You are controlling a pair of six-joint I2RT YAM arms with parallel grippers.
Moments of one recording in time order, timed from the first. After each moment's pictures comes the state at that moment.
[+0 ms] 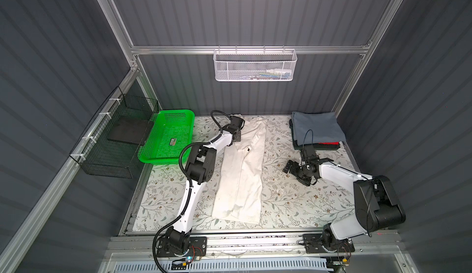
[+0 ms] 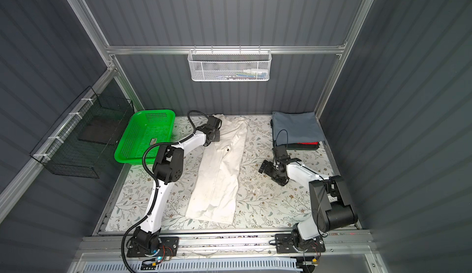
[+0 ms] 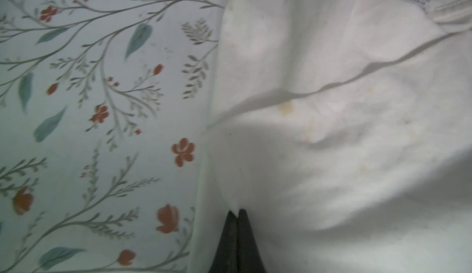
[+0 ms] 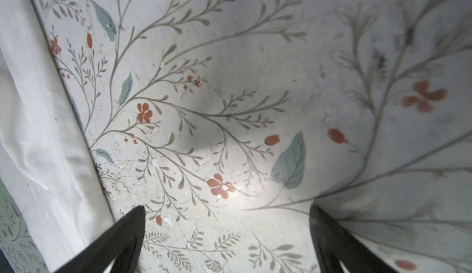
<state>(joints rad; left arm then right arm) -0.44 2.46 1.99 -0.48 -0.34 -0.33 0.24 1.53 0.79 -0.44 -0.17 0.71</state>
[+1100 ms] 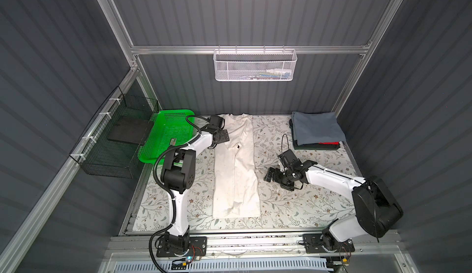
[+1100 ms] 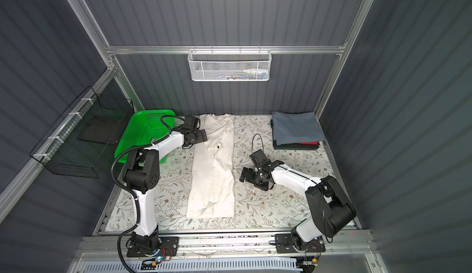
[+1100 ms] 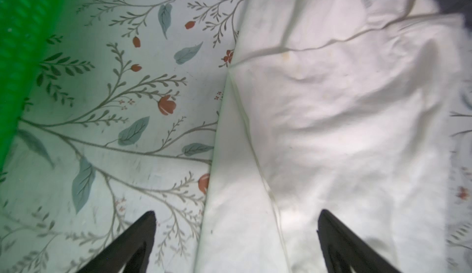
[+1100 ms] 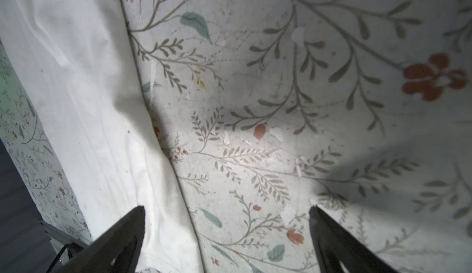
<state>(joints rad) -0.32 2.04 1.56 -0.44 -0.16 -0.48 0.56 1.49 0.81 -0.48 -0.24 0.81</state>
